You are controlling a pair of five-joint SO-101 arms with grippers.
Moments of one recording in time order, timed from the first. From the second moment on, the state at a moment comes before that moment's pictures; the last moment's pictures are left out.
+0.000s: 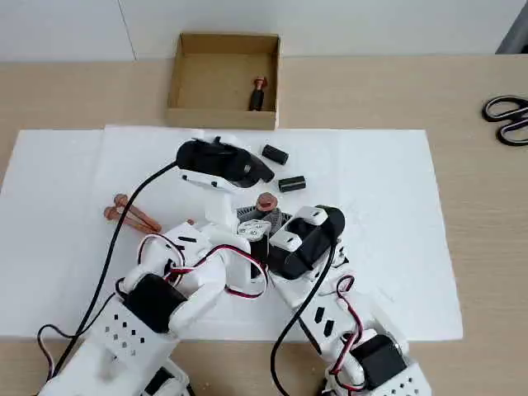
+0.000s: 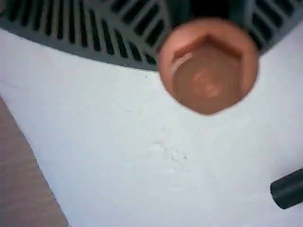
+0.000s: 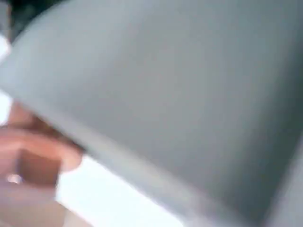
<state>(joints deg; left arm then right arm) 34.1 -52.5 47.4 54.0 29.6 -34.6 -99.3 84.7 37.7 3.6</state>
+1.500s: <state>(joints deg) -1.8 -52.3 19.7 89.2 -2.2 -19.2 -49.2 49.8 26.5 6.8</state>
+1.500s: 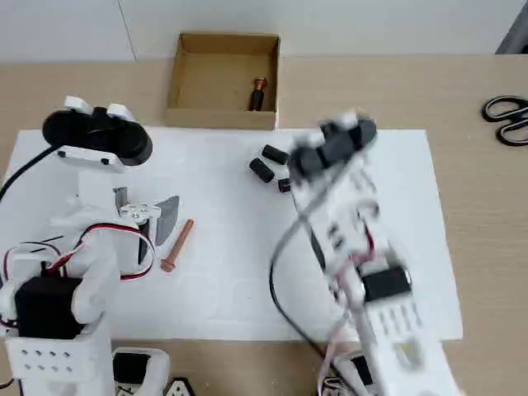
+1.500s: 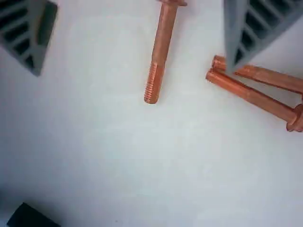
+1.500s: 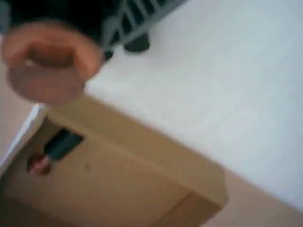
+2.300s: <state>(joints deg) -1.8 -52.3 20.1 90.1 -2.2 -19.7 36.0 -26.3 6.8 7.8</state>
